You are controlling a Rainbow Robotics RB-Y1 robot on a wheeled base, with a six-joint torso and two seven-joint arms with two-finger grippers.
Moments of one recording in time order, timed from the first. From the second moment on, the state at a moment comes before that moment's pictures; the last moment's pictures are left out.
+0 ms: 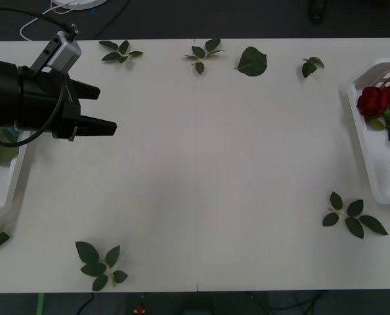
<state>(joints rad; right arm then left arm) -0.41 -1.34 0.41 -1.42 -1.42 0.90 1.49 -0.41 1.12 -0.20 -1.92 1.75 0.99 -2.17</state>
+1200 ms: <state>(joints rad) -0.20 -1.01 -0.24 -2.05 -2.00 1.28 2.26 -0.41 1.12 -0.20 -1.91 1.75 0.99 -2.17</state>
